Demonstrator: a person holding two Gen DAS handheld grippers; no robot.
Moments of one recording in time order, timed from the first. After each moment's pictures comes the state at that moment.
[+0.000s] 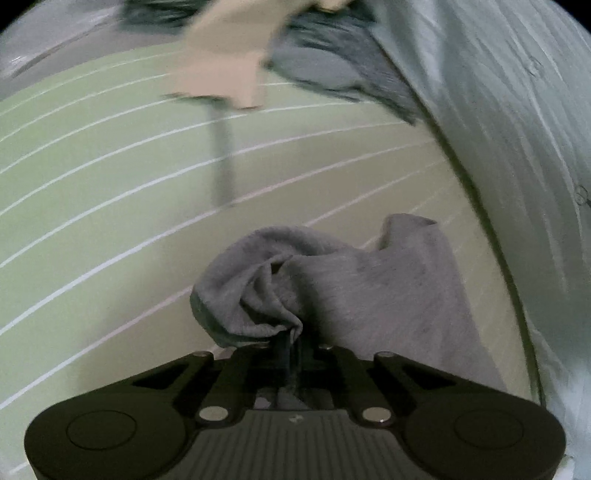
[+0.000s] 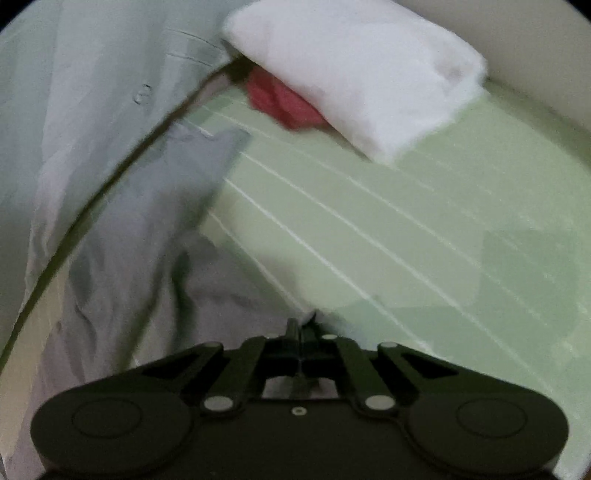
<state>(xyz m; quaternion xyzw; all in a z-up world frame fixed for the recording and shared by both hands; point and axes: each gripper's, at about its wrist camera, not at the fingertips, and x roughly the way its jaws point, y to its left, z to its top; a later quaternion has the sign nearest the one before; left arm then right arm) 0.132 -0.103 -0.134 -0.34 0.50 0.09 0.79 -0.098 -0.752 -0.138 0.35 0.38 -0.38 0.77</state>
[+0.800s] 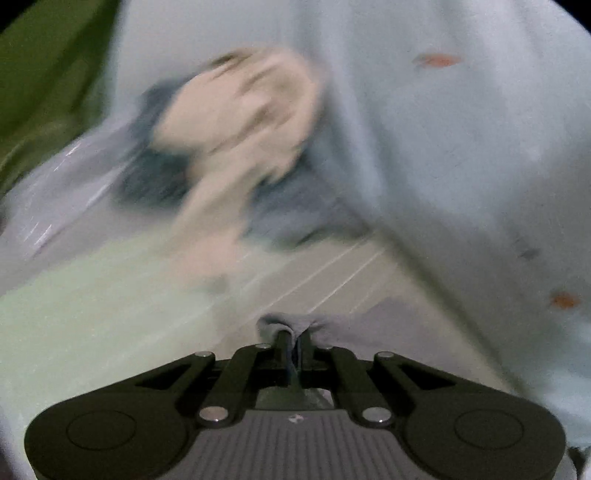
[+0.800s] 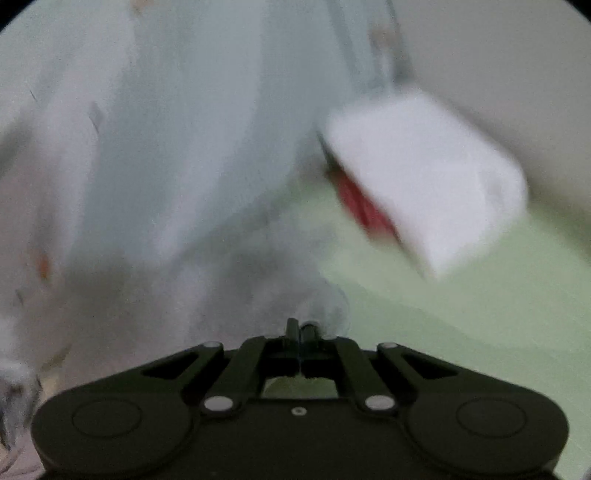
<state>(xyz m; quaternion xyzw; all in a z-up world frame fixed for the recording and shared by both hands) 0.064 -0.067 -0.054 -0.26 0.38 0.11 0.88 -0.198 -0.715 -0.087 0.32 0.31 -0.29 0.85</state>
